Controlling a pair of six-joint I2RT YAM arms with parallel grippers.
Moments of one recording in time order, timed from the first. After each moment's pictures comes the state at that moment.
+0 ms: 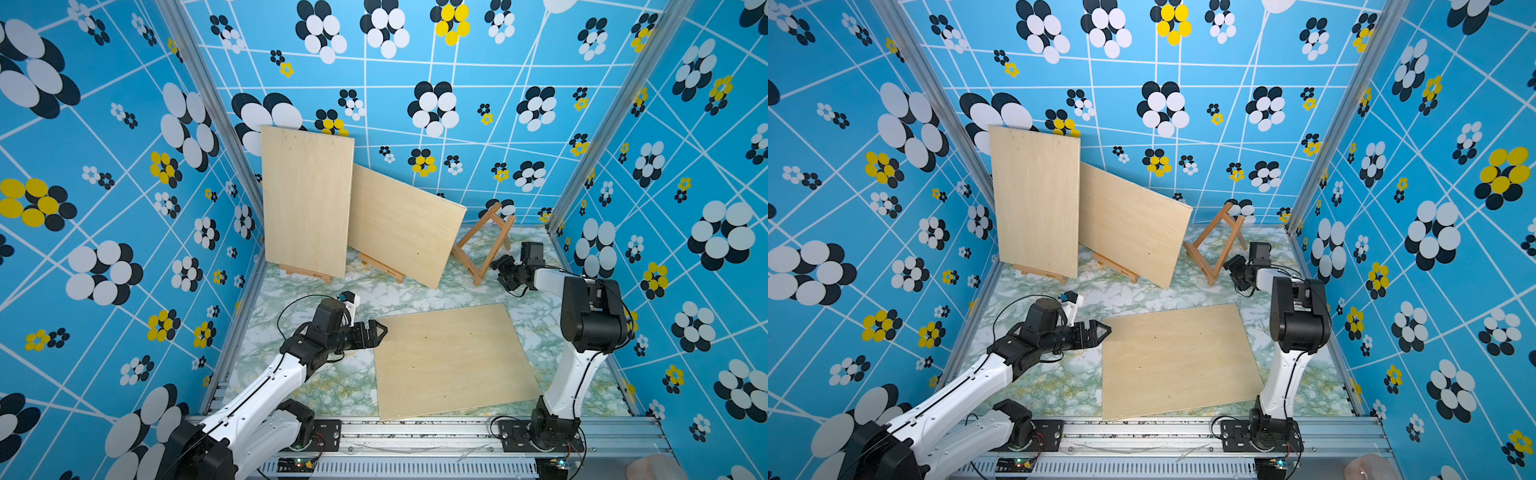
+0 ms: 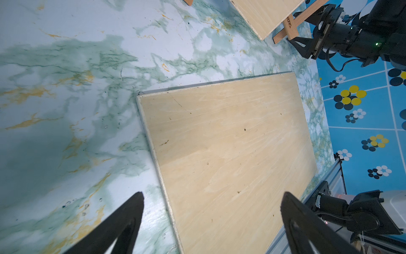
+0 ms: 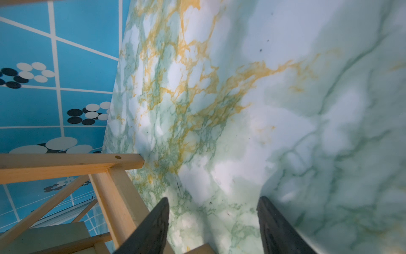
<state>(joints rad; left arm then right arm) -0.43 0.97 0.52 -0.29 0.38 -0.58 -0.10 1.99 1.19 -0.07 -0.30 0.86</state>
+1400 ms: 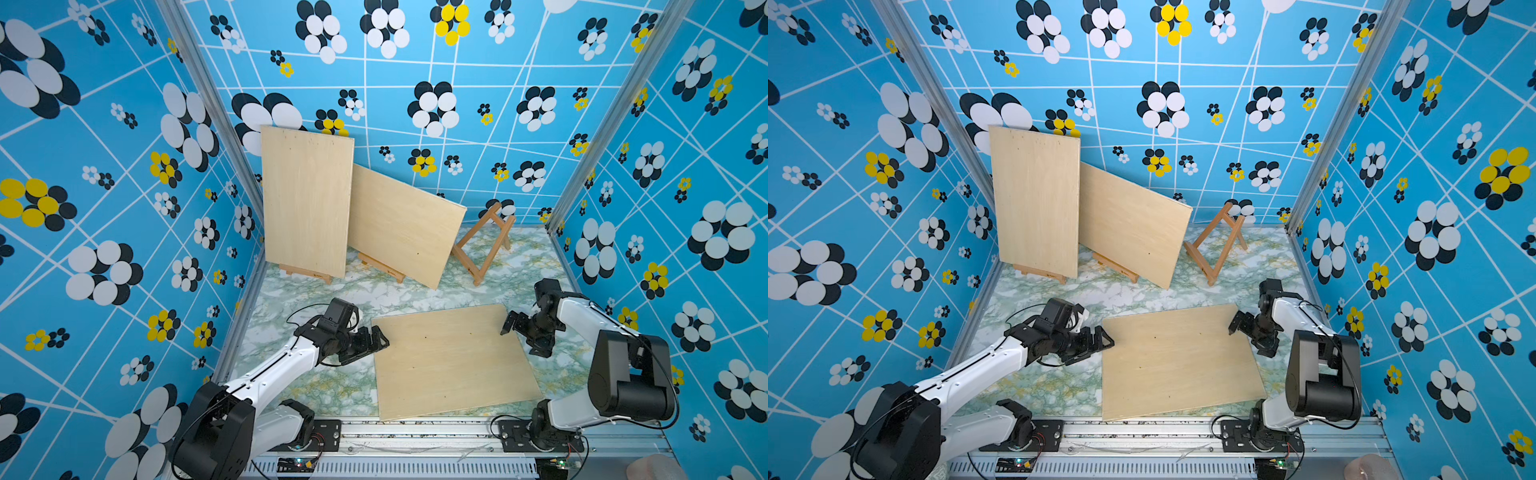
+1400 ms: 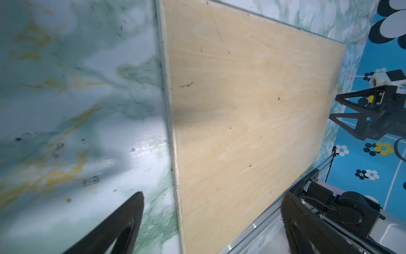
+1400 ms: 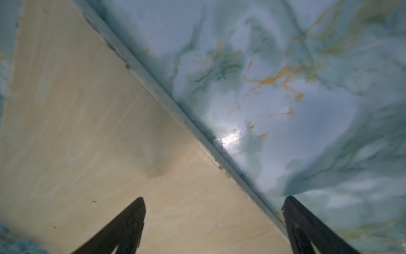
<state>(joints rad) -0.45 1.17 0.56 -0.46 0.47 -0.74 -0.13 1.51 0.83 -0.85 -0.19 0.42</state>
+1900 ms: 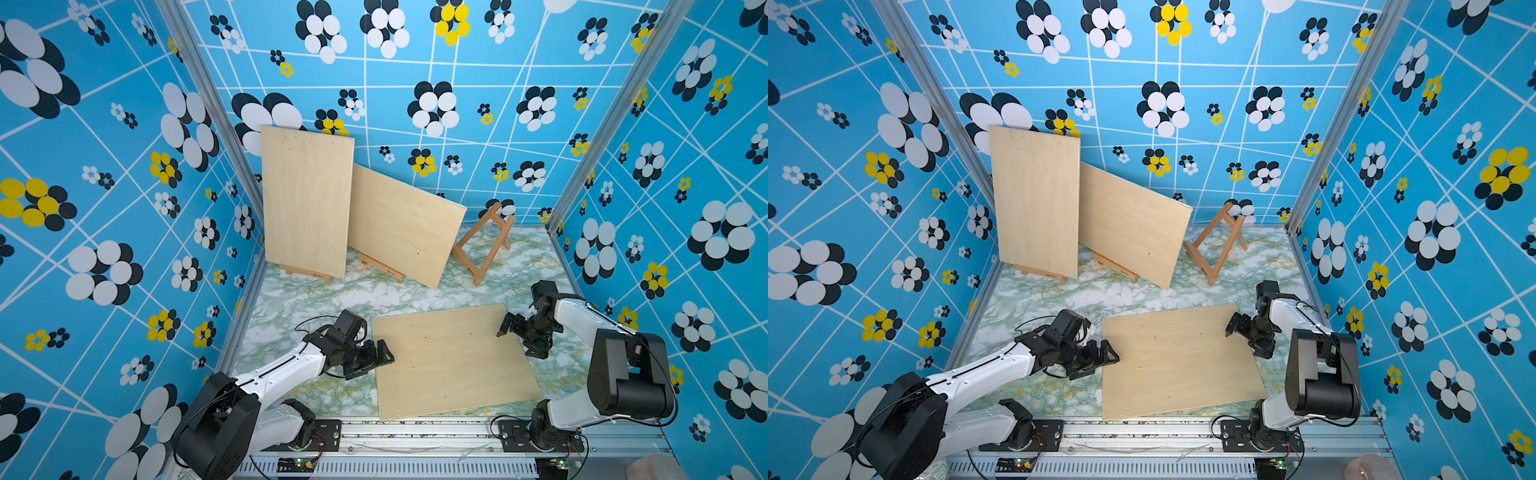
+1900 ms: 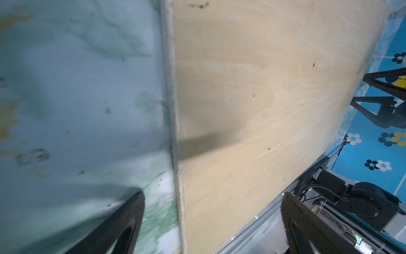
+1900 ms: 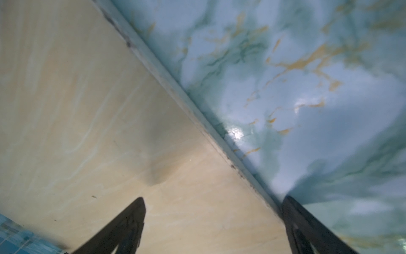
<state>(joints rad) -0.56 1.23 0.50 -0.37 0.49 -0.83 -0.10 1.52 0.82 -0.84 -0.21 0.43</state>
